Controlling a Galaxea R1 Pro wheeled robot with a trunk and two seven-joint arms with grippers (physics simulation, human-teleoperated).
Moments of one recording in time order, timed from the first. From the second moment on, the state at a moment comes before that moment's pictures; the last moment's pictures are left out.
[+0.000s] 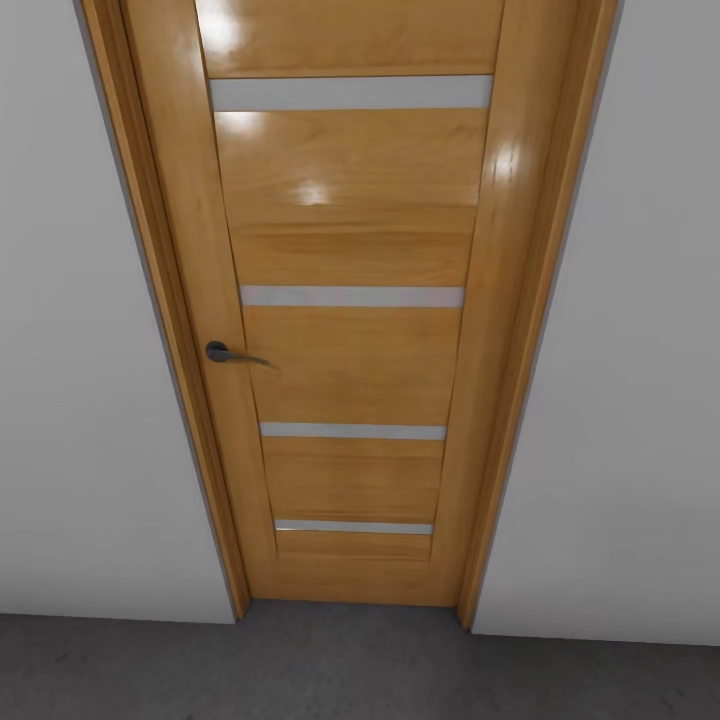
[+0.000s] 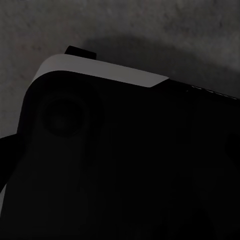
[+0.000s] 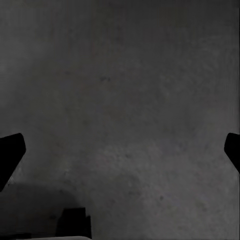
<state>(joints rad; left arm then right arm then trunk) 0.00 -0.06 0.01 -0.13 0.27 -0.05 0.01 -0.20 -0.06 0.00 -0.41 0.04 0.10 -0.12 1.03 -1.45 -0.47</state>
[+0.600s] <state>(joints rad) 0.00 -0.06 0.01 -0.13 0.26 -0.05 0.01 -0.47 0.17 0.03 -0.43 0.35 0.09 -0.07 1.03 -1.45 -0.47</state>
